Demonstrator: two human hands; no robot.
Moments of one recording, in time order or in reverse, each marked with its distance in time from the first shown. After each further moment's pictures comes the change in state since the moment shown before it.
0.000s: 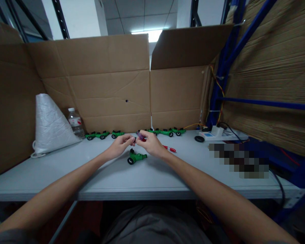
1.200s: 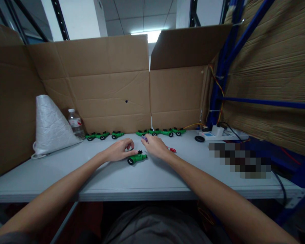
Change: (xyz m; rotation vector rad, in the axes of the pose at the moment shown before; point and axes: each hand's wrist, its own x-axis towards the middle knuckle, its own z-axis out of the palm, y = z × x) left_hand -0.013 0.003 -0.015 0.583 -0.213 0.031; right_hand -0.004 0.004 -0.008 -0.774 -0.096 0.245
